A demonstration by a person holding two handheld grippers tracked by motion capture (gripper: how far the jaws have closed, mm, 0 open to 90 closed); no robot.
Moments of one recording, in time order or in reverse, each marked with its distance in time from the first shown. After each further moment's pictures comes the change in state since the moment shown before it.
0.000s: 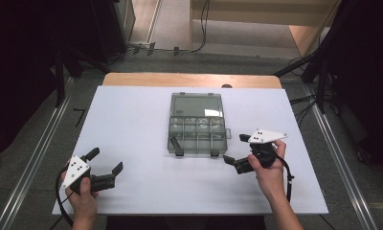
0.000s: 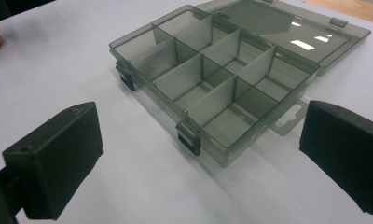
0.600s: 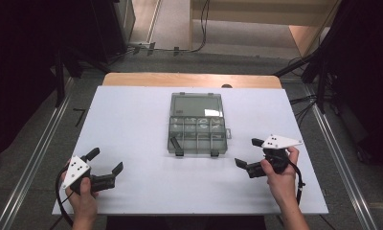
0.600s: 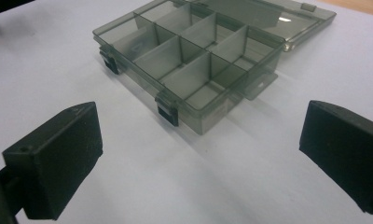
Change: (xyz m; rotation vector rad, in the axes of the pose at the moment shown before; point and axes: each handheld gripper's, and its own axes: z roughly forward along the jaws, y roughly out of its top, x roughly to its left) left arm 0.000 0.000 0.000 0.001 -0.001 -0.001; right arm -0.014 -0.026 -0.023 -0.013 -0.037 0.031
